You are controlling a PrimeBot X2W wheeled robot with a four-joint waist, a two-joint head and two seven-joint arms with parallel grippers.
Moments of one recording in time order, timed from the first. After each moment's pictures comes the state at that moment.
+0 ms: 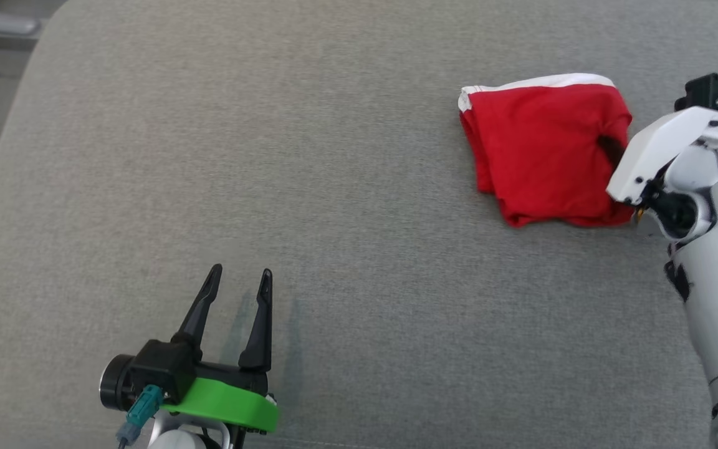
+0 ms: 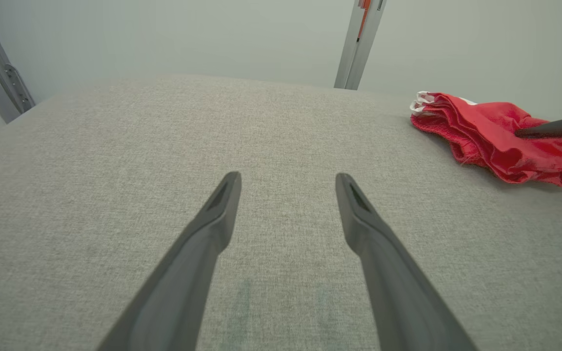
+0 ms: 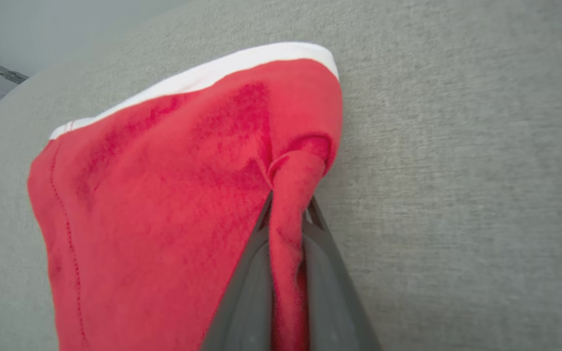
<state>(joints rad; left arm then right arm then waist) -0.06 0.05 -0.22 0.13 -0.24 -0.10 -0.26 -0.78 -0.21 -0.08 0.76 0.44 0.13 0.47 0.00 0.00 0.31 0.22</state>
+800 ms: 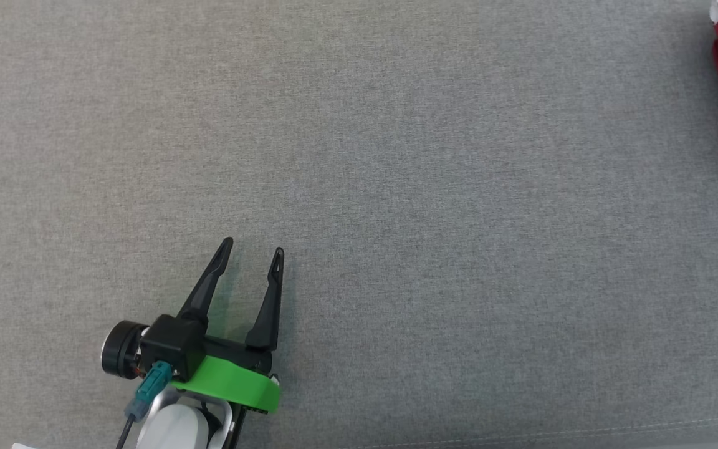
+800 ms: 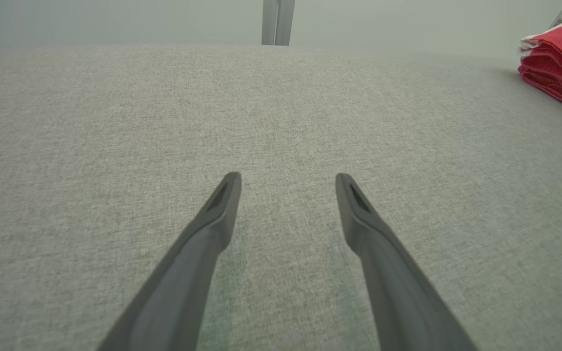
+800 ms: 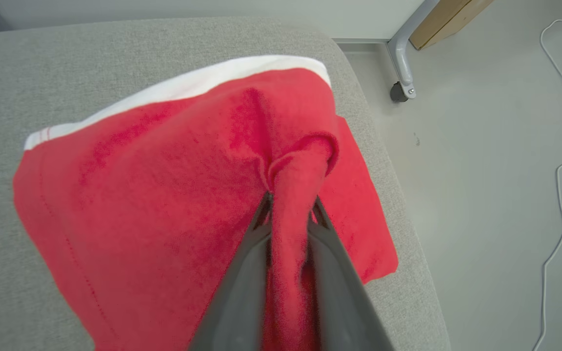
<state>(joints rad) -0.14 0.07 -0.25 0.14 -0.18 -0.13 -0.26 -0.93 -0.59 -0.20 0.58 0.11 0.13 0.75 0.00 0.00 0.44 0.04</state>
